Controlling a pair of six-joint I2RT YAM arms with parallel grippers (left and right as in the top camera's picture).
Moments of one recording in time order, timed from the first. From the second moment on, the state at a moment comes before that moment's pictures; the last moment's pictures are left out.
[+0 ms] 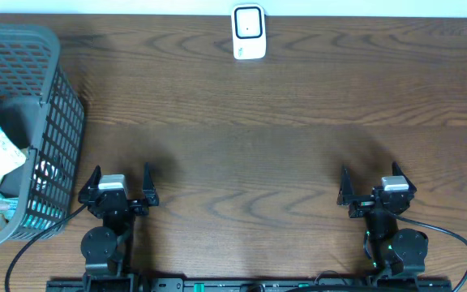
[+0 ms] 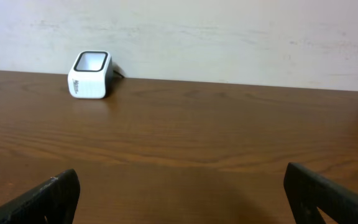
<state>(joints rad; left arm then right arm) 0.02 0.01 0.02 -0.11 -0.03 -0.01 0.04 0.01 0.01 -0.07 -0.03 -0.03</state>
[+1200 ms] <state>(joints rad) 0.02 0.01 0.02 0.04 0.74 -0.33 0.04 0.01 0.01 -0.07 -0.03 -0.03</state>
